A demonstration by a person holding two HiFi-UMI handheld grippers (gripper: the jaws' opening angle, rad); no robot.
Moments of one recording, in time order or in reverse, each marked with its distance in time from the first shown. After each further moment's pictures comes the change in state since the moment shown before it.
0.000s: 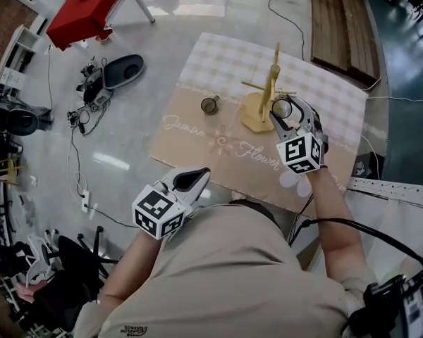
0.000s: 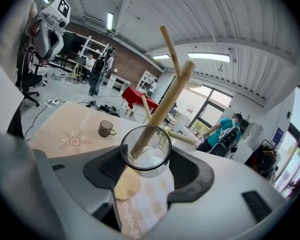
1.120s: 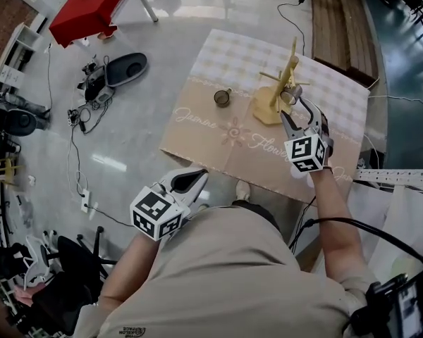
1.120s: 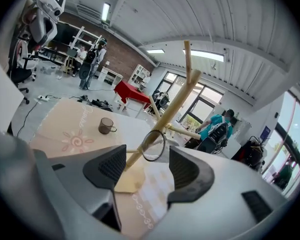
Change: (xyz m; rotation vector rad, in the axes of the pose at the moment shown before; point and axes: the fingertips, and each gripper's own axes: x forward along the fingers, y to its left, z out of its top) left arm -0.063 0.009 -0.028 0.001 -0.014 -0.007; right arm -0.017 0.025 0.001 0.011 0.077 -0.112
